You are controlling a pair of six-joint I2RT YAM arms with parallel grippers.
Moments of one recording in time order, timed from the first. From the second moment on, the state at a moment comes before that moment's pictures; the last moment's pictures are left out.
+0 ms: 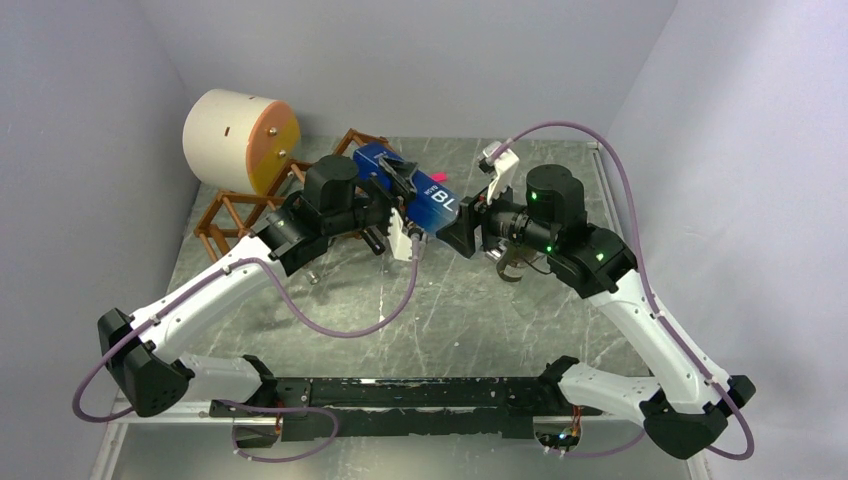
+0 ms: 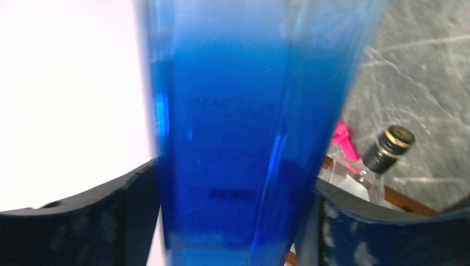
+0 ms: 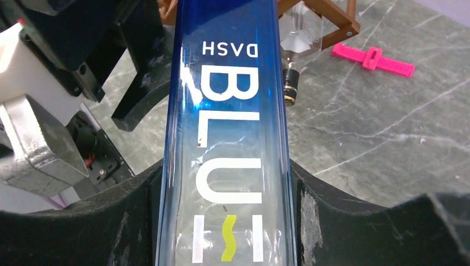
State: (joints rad) left arm -0.79 1.28 1.26 -0.25 0.24 1.45; right arm 0.65 1.04 1.31 -0.62 -0.24 0.09
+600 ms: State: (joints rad) left arm -0.79 1.17 1.19 -0.04 0.20 1.02; right arm 0.65 1.02 1.26 -0.61 0.02 0.17
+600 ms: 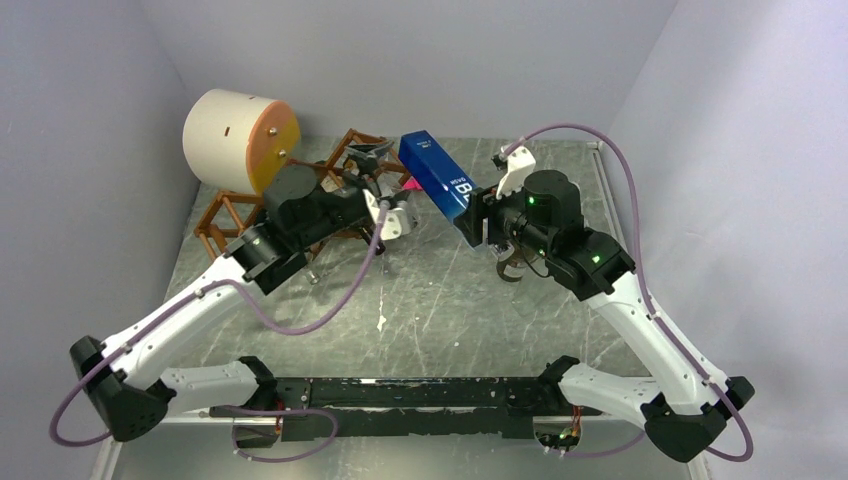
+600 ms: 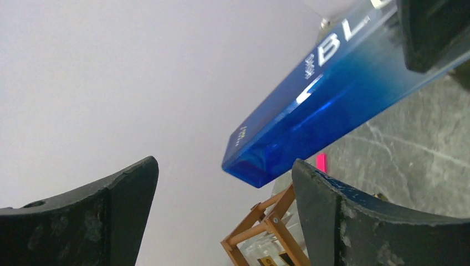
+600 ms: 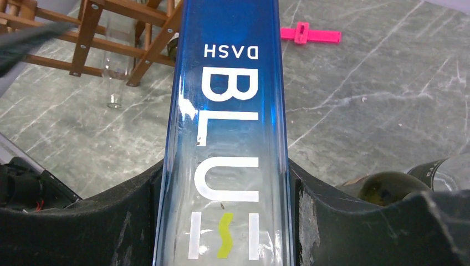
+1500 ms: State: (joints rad) left arm -0.79 0.91 1.13 -0.05 -0.17 -0.01; right arm 0.68 1.01 1.04 -0.50 -0.39 0.12
